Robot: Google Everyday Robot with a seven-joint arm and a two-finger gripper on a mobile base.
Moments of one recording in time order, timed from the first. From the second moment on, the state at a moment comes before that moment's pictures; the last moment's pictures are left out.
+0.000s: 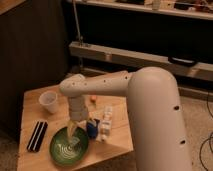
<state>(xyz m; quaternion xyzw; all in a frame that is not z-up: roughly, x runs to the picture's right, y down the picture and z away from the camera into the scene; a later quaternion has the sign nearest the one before) -0.126 0.210 0.745 -0.27 -0.44 -0.75 0.40</state>
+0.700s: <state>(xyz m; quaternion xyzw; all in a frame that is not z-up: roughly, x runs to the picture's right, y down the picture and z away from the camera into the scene) -0.114 0.168 0.736 -0.24 -0.37 -0.78 0.45</state>
